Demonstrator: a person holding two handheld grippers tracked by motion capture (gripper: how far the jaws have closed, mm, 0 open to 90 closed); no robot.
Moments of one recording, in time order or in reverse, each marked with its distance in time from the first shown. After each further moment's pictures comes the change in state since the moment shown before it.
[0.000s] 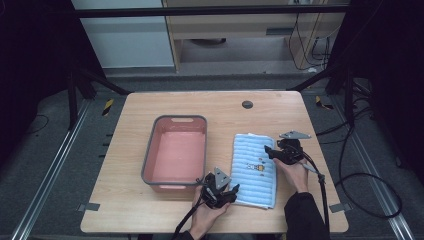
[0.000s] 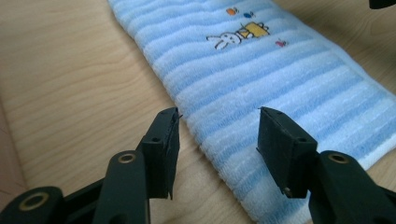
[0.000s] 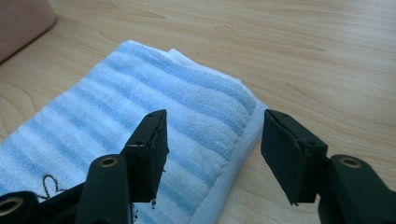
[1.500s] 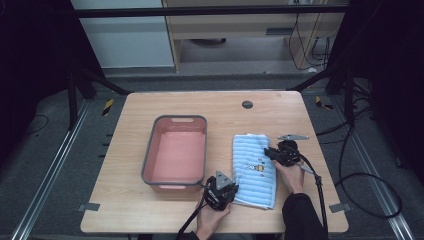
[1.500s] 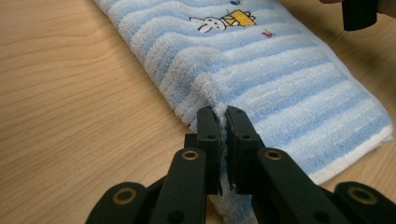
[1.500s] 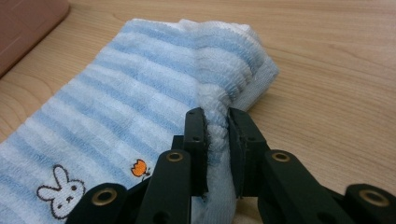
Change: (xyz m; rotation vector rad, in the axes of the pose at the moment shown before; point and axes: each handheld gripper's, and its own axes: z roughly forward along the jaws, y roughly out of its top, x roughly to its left) left arm -0.005 -0.005 0.005 -0.005 -0.062 -0.090; right arm 0.000 -0.010 0.012 0.074 0.098 0.101
